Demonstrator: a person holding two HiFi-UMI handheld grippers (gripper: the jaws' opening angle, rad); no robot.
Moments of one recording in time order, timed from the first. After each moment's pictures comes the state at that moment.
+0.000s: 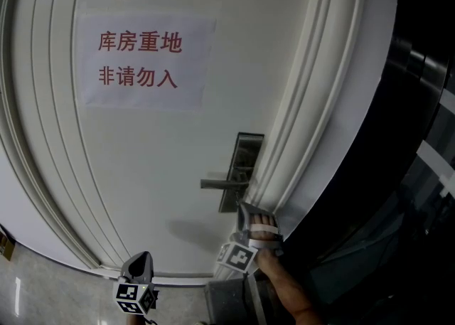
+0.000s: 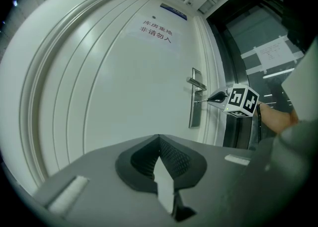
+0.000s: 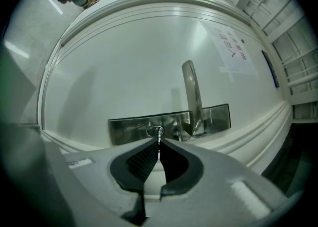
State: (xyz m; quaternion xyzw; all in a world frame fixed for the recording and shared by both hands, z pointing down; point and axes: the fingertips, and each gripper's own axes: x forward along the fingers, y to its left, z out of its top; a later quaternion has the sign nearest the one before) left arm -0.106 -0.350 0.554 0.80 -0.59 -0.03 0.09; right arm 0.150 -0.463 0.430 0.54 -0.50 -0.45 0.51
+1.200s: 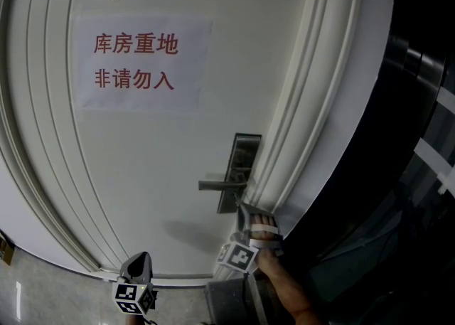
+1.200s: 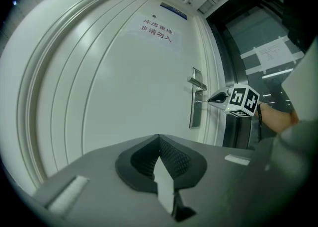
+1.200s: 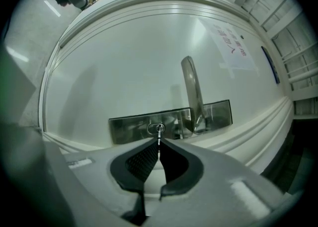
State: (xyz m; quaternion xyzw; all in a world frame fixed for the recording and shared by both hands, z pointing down) left arm -0.110 -0.357 0.553 0.81 -0.58 -0.03 0.09; right arm 0.154 -0.465 0.431 0.54 -0.50 -0.44 0.51
